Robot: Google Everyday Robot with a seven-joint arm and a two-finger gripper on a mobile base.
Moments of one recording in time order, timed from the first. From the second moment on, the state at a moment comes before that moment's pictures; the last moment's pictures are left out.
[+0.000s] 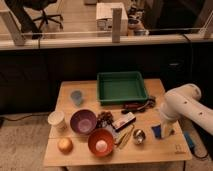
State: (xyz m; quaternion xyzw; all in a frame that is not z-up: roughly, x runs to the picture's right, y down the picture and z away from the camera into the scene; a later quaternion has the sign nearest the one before) arm 0.306 0.184 0.743 -0.30 -0.03 -0.03 0.95
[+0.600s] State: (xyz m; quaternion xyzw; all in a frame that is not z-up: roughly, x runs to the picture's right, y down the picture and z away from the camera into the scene) arm 0.311 0.188 0.762 -0.30 -0.04 -0.05 0.95
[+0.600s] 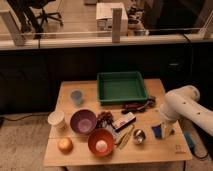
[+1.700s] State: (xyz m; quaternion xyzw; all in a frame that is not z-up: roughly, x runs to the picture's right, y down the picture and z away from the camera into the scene) arm 0.308 0.201 0.782 -0.31 -0.06 -0.06 0.95
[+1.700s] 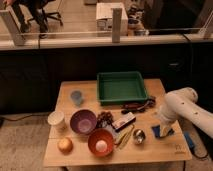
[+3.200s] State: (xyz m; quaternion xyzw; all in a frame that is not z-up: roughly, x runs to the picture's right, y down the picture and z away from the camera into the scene) arm 0.303 0.212 0.792 -0.31 -0.08 -0.07 0.95
